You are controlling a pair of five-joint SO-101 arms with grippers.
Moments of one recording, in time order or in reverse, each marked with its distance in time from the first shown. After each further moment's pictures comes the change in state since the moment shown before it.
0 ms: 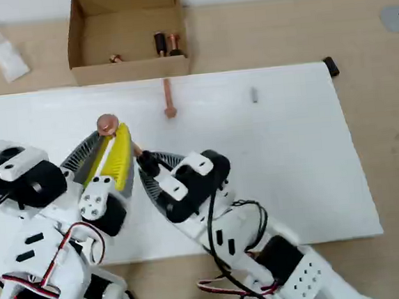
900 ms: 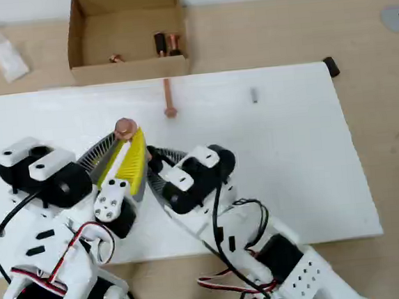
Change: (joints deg) left arm 2.4 0.0 2.9 -0.9 -4.7; right arm 1.9 0.0 0.4 -0.4 -2.6
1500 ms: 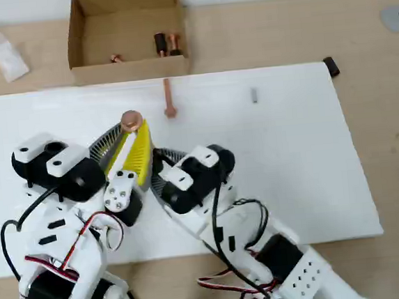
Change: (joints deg) left arm -0.4 0.0 6.7 -9.2 -2.8; right arm 0.1 0.0 0.0 0.0 0.0
